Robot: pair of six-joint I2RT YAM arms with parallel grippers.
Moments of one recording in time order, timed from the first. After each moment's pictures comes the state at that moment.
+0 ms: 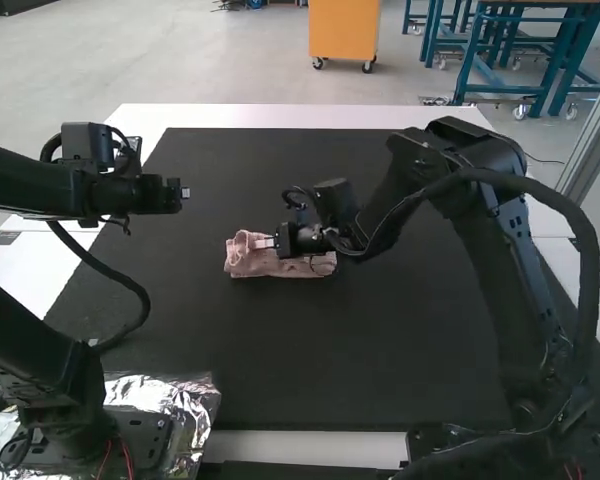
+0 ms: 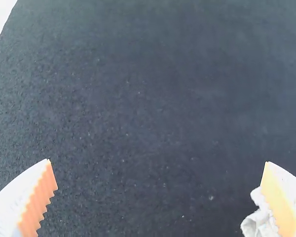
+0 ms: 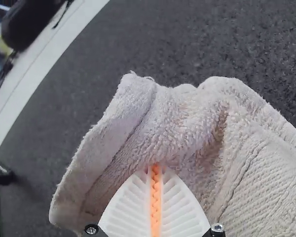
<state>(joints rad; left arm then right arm) 0.12 1.33 0.63 0.15 0.24 0.01 0.64 2.25 1.12 0.70 -0.69 0.40</state>
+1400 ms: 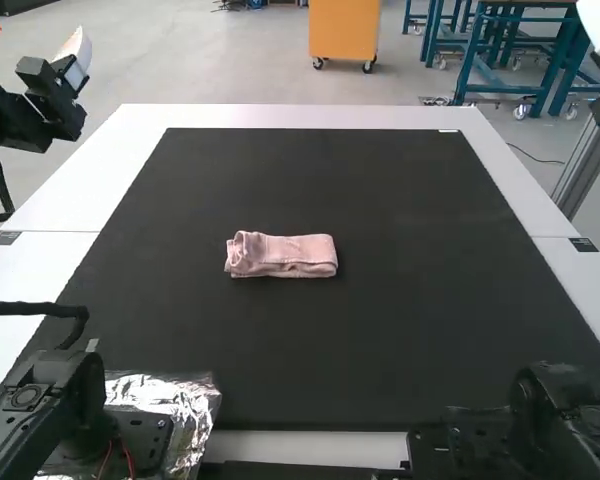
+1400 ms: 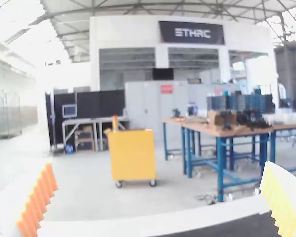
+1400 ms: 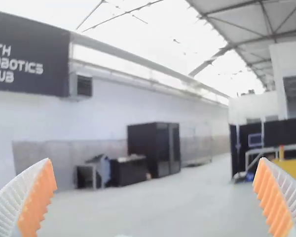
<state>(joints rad) 0.02 0.17 0.76 -0.16 0.20 -0.05 0.09 0.10 0.82 -0.14 -0.35 0.31</state>
